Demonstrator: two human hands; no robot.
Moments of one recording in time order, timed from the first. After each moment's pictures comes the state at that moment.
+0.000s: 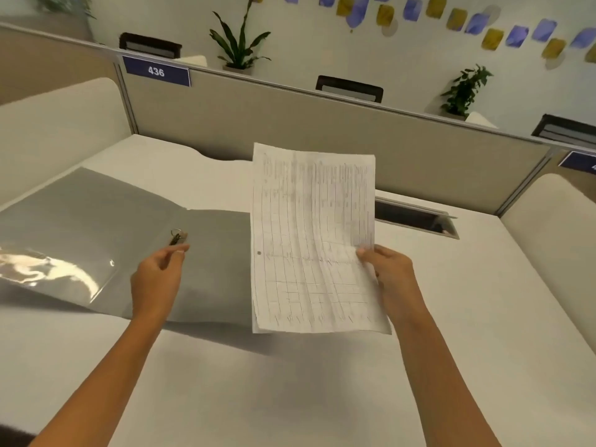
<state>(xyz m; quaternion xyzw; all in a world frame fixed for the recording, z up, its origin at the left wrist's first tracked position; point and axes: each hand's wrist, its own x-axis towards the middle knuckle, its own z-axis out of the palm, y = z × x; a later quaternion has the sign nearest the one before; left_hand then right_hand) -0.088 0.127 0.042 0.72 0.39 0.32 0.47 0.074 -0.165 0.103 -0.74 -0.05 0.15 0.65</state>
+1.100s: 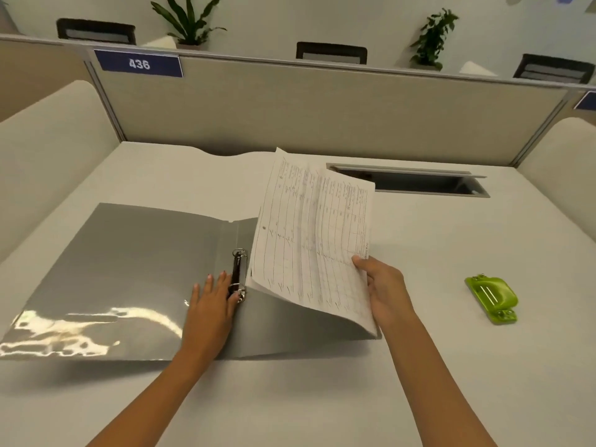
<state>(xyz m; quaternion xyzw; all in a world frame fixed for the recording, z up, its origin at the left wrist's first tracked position) -0.095 0.246 -0.055 0.96 0.18 0.08 0.22 0.009 -0.018 0.052 -0.63 0.10 0.18 0.75</state>
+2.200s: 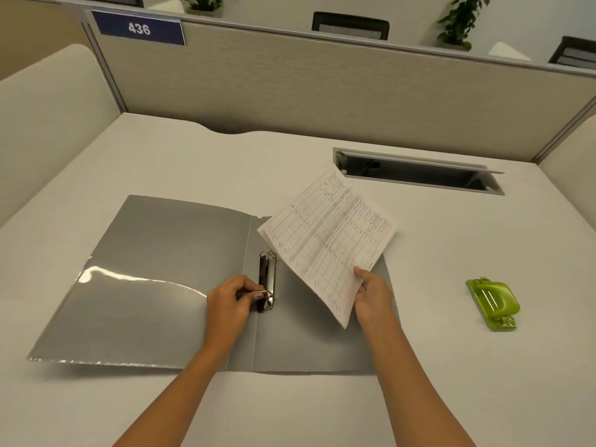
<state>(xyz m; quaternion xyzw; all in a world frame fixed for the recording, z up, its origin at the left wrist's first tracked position) -0.087 0.183 -0.035 0.80 0.23 0.20 0.51 0.043 -0.023 -0.020 -0.50 0.31 0.19 0.78</state>
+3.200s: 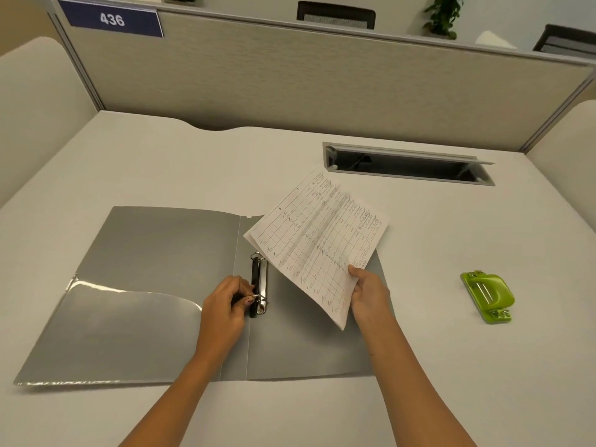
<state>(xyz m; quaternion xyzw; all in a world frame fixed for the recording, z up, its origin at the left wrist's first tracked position) -0.087 0.189 -0.044 0.85 0.16 0.19 0.46 0.045 -0.023 -0.022 -0.53 0.32 0.17 0.77</state>
